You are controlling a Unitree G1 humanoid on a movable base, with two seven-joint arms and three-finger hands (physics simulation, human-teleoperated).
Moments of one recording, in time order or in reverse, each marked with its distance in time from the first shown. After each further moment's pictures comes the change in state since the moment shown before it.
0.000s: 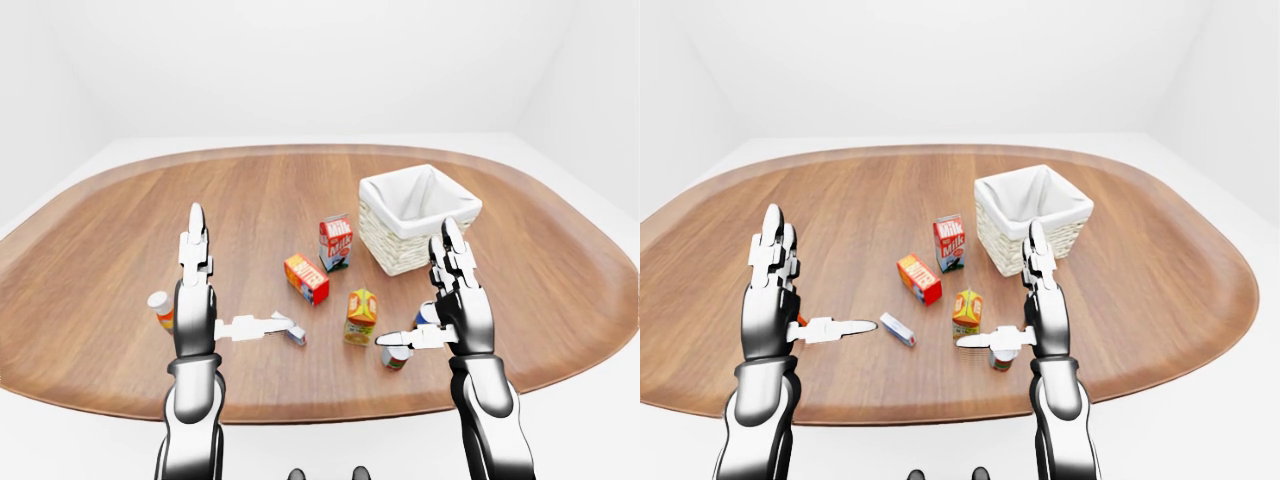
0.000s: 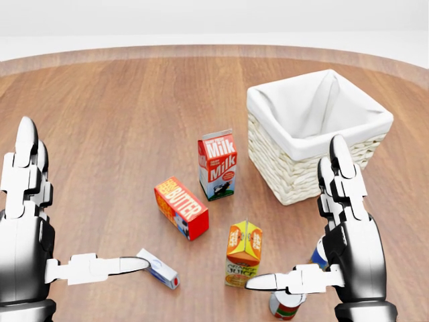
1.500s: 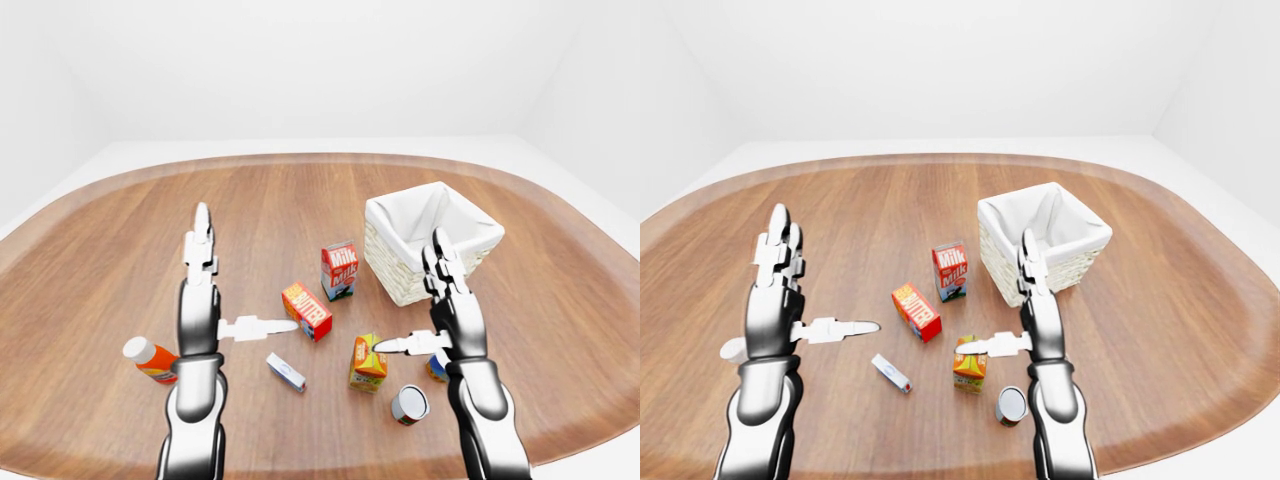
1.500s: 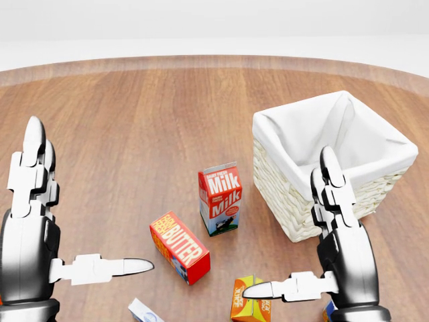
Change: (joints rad) left arm -0.003 0.000 -0.011 0.003 -0.008 0.000 -0.016; right arm 0.017 -0.002 0.011 0.031 -0.011 0.000 0.015
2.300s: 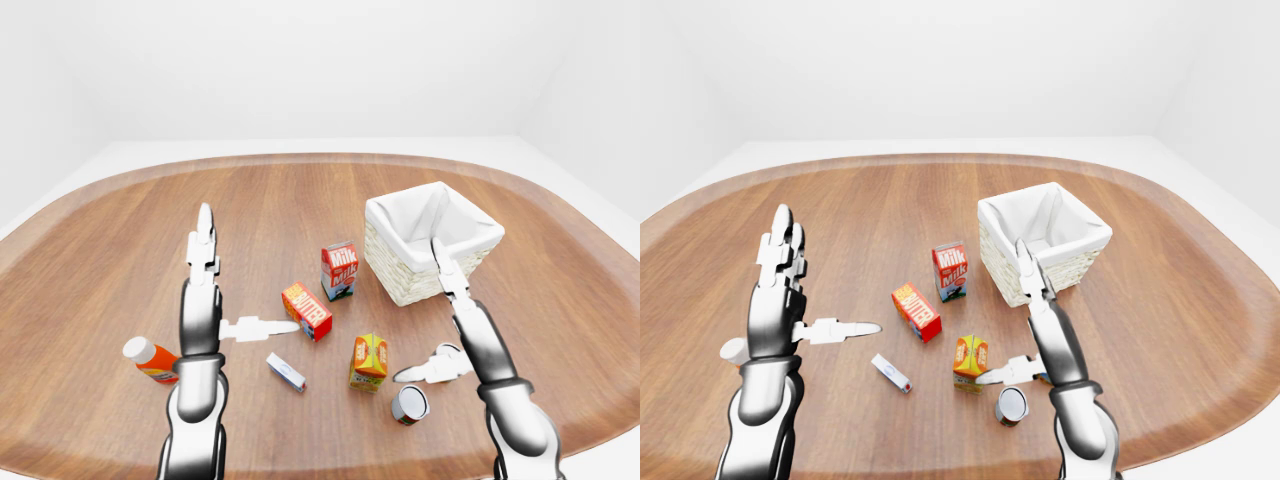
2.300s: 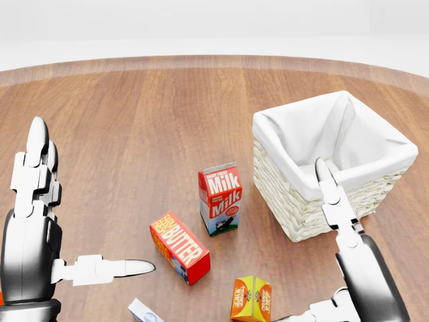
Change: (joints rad) left arm 0.002 0.000 -0.005 0.000 0.007 0.000 -0.005; right arm 0.130 -0.016 -0.070 -0.208 -0.375 0.000 0.178
